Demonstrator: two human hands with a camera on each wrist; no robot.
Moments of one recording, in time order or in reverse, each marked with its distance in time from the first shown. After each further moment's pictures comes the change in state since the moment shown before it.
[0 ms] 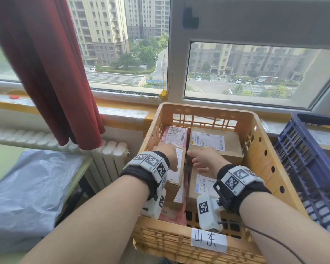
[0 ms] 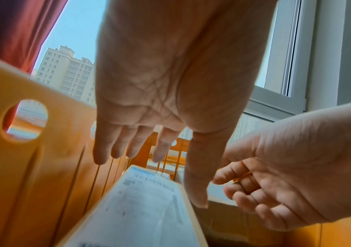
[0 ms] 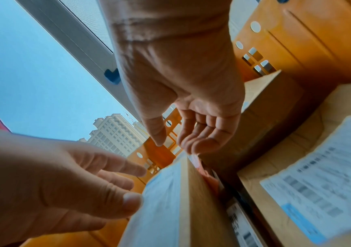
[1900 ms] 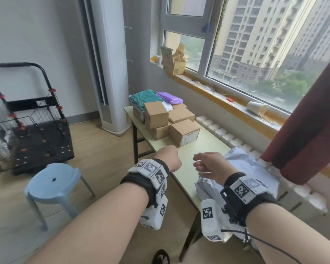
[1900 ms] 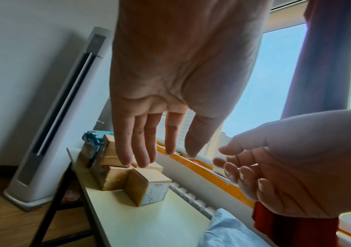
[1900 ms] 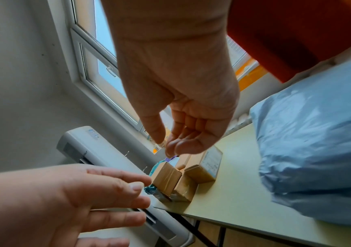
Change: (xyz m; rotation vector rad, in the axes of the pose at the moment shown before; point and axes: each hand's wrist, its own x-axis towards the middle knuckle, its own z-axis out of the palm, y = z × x) left_hand -0.330 -0.581 0.067 -0.564 0.458 -0.719; right_hand -0.255 -0.144 0.577 -0.217 -0.681 -0.293
